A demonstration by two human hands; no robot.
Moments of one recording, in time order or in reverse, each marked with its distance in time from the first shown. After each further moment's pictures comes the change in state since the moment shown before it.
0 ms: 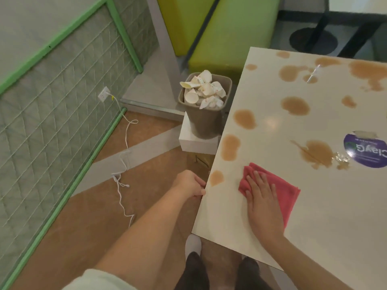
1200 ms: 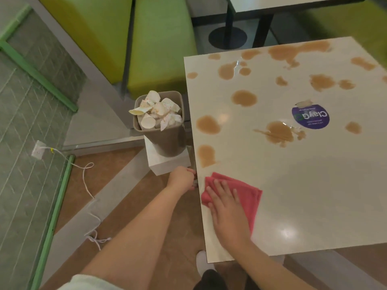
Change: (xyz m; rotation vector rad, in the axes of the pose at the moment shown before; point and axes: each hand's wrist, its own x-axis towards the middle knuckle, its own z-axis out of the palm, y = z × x) left_hand 0.063 0.063 -0.024 -0.177 -0.096 0.097; right_hand 0.000 -0.097 0.045 -0.071 0.080 0.215
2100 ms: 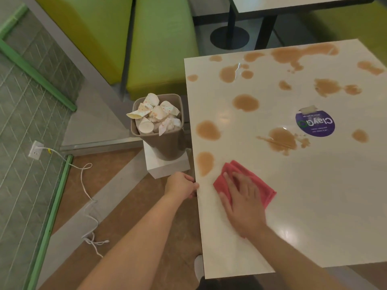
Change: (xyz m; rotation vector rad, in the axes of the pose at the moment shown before) left_hand 0.008 0.002 -0.002 0.183 0.026 0.055; right_hand 0.047 0.045 -0.028 -0.012 -0.071 0.088
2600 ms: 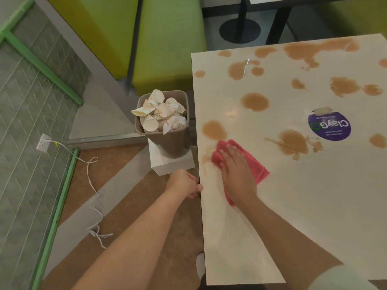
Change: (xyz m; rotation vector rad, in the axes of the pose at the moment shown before) left_hand 0.008 0.014 -0.006 0.039 -0.042 -0.126; right_hand 0.090 -0.018 0.000 0.149 0.136 -0.066
